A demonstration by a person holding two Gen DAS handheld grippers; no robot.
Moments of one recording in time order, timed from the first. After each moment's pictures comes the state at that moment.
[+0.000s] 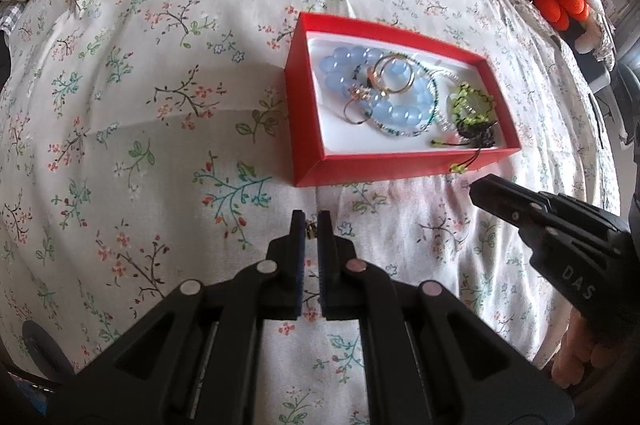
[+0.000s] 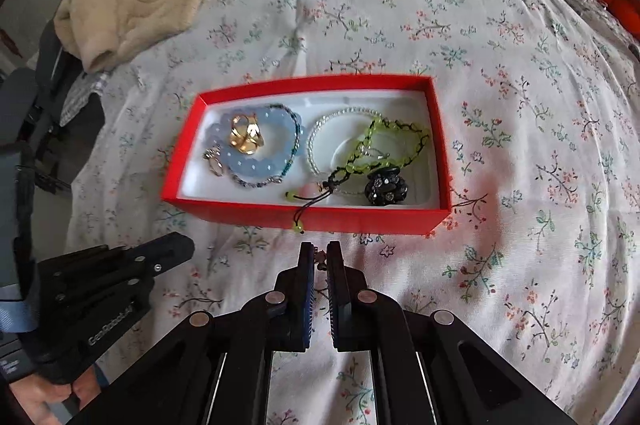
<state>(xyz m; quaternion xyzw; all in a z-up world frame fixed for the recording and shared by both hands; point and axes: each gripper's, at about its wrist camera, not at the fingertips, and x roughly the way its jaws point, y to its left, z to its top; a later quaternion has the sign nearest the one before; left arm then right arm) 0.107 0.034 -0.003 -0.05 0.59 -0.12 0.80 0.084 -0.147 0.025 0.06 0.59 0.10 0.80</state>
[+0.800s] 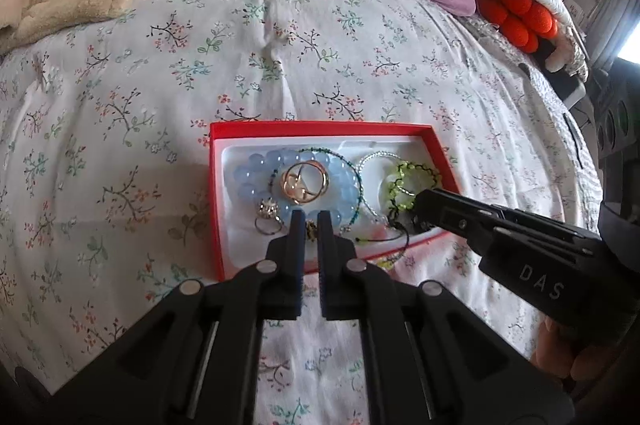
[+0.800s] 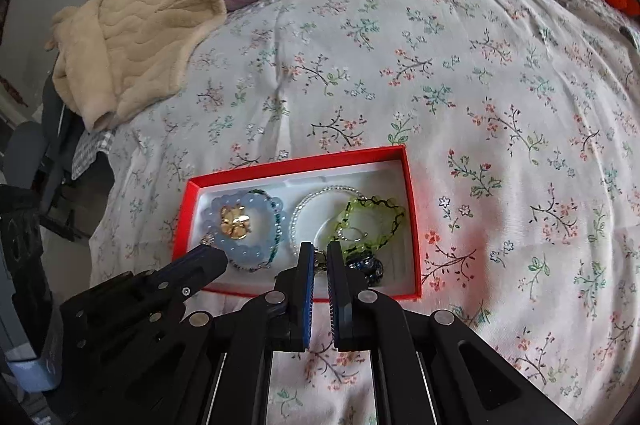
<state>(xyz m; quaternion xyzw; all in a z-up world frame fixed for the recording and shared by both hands) 0.135 -0.007 0.020 -0.05 0.51 -0.15 0.85 0.123 -0.173 0.032 0.13 0.55 0.09 0.82</state>
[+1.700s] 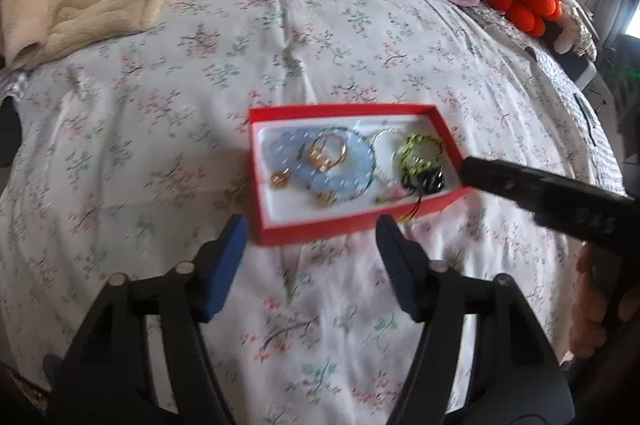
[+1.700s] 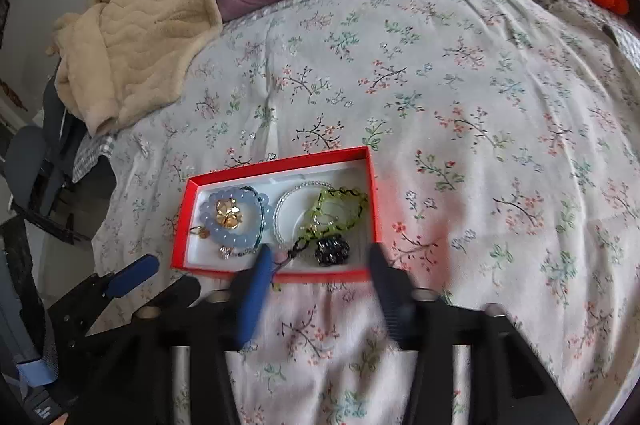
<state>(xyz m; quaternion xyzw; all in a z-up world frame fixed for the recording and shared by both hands) 0.097 0.006 0.040 0.00 0.50 -0.12 0.86 0.097 -0.198 0.056 0.13 0.54 0.08 0.83</state>
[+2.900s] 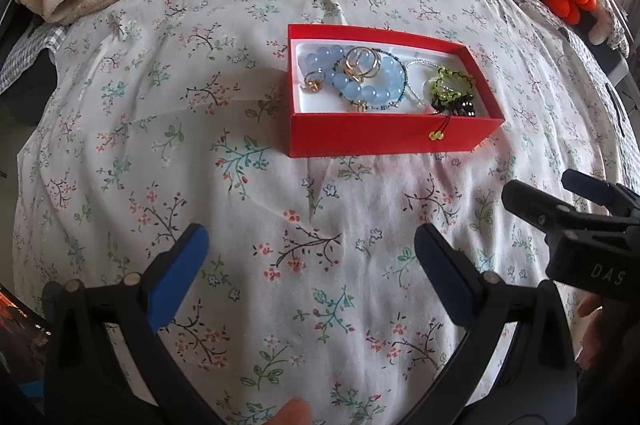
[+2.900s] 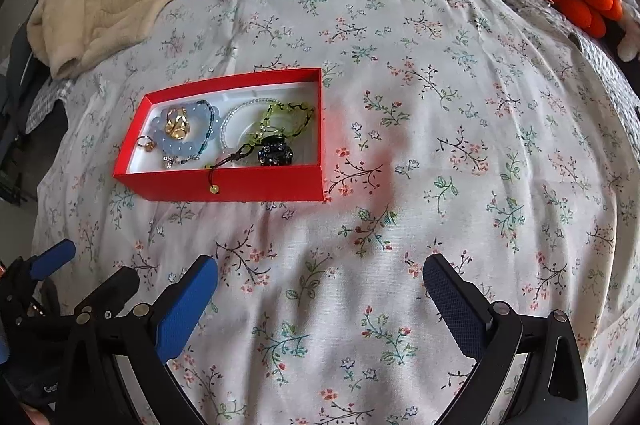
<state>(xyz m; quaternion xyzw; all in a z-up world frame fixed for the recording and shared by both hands) 0.054 0.007 0.018 0.00 0.54 -0.05 0.84 0.049 -0.191 0.037 0.02 0.58 0.02 0.82</state>
